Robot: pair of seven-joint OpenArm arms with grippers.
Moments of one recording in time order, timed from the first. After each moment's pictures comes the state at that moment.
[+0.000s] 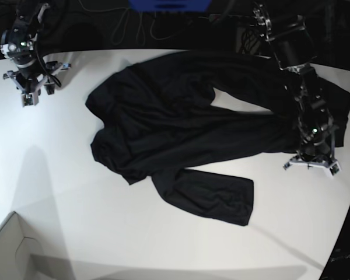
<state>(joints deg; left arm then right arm) -10.1 -5.4 -24.1 77.0 -8.2 8.8 30.9 -21.3 4.5 32.9 97.4 -0.9 30.7 -33.5</state>
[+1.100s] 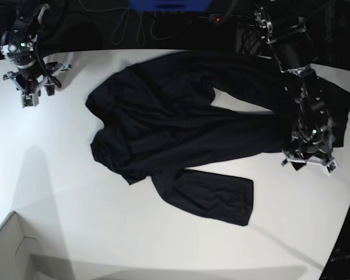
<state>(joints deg) -11.4 -5.6 -24.2 73.1 -8.1 8.9 33.7 -21.0 4.5 32.9 97.4 -0.9 30.7 -33.5</state>
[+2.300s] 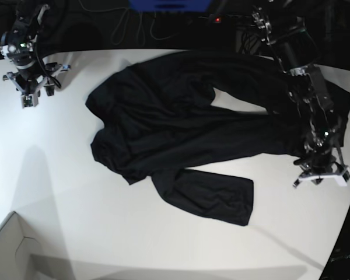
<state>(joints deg) -11.4 -4.9 -24.5 83.5 -20.7 8.9 28.9 -20.9 4.6 32.8 97.4 -0.9 30.7 -33.5</state>
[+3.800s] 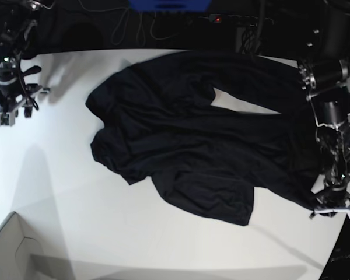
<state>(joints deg) -31.7 -19.7 -15.5 45.3 -27.0 1.3 10.4 -12.5 5.9 39.8 97.4 -0.8 30.9 -33.9</state>
